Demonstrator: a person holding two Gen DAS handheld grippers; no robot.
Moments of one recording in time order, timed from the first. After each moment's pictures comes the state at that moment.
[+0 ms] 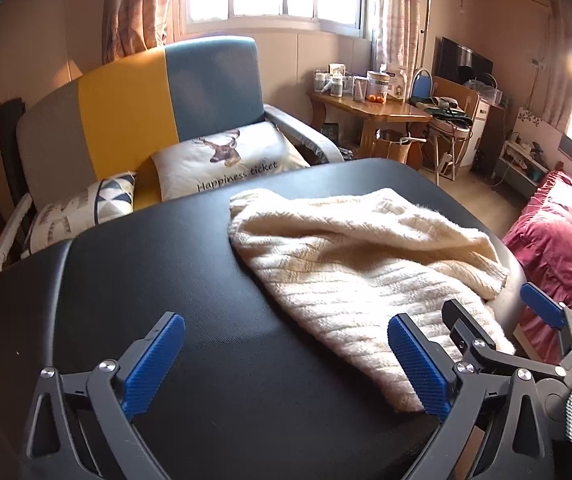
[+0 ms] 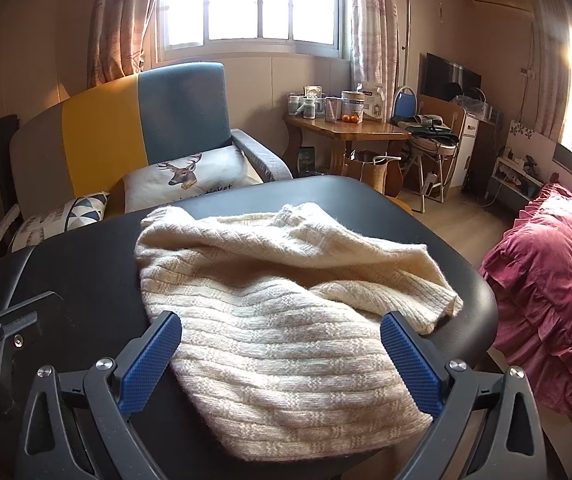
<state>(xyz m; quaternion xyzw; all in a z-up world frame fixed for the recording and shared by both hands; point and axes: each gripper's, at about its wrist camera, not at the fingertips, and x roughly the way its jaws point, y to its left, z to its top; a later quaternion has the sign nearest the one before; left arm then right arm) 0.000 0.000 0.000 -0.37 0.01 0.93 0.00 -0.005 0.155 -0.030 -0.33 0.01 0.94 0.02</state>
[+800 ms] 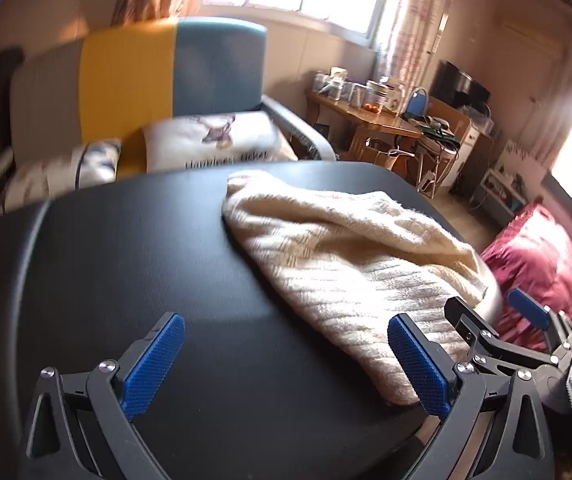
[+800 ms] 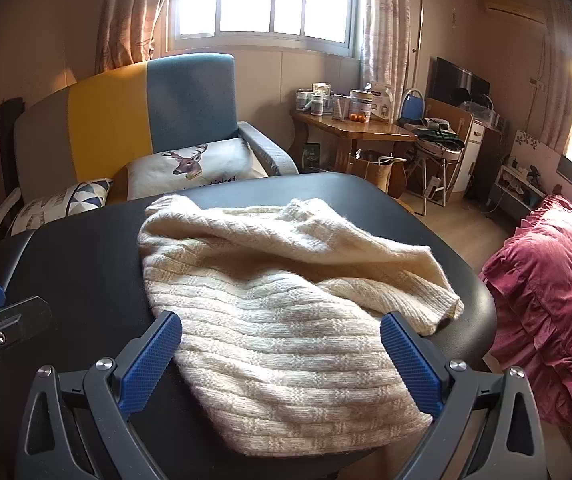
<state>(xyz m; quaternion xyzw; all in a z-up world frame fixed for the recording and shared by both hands) 0.000 -0.054 -0.024 -0.39 -0.10 0.91 0.05 -0.007 0.141 -0.033 -0.34 -0.03 0.94 0.02</state>
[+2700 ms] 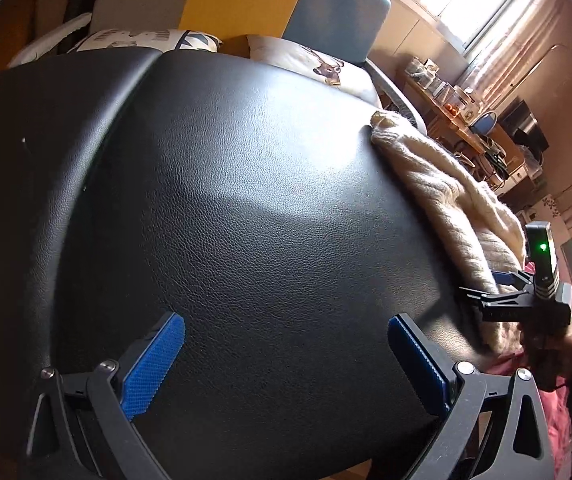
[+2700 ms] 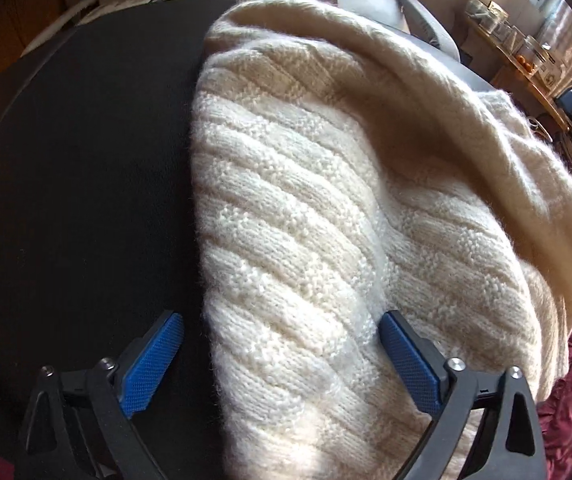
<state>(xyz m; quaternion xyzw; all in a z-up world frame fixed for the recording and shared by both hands) 0.069 -0.211 -0.124 -0.47 -0.23 0.85 0.00 -0.086 0.086 -0.161 -0.58 -0.19 0.77 -0.17</state>
